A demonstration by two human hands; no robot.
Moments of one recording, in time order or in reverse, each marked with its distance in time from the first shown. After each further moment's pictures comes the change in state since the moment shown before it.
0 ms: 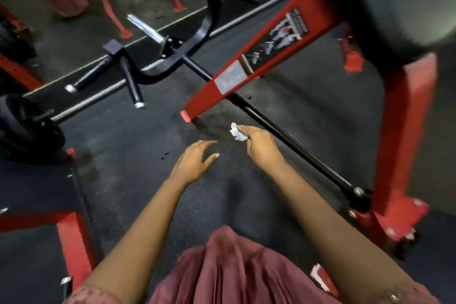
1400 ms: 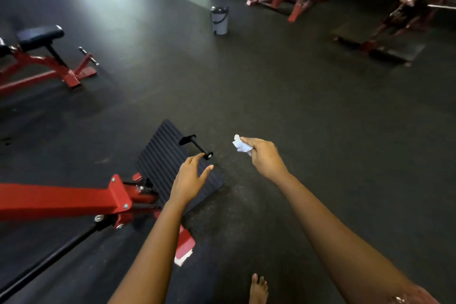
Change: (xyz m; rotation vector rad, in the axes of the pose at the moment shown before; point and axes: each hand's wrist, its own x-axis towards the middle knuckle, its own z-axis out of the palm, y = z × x) left_hand -0.304 0.471 0.296 -0.004 -0.791 1.204; right_hand -0.691 0.094 -0.119 -0.042 1.351 1.048
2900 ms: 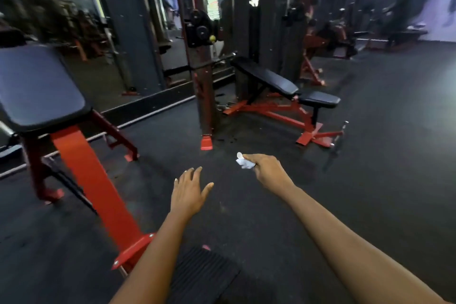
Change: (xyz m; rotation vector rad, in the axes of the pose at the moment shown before) left_hand 0.515 -0.083 -0.189 0.393 0.841 -1.278; right_hand 0.768 -0.206 0.160 0.178 -1.018 -1.178
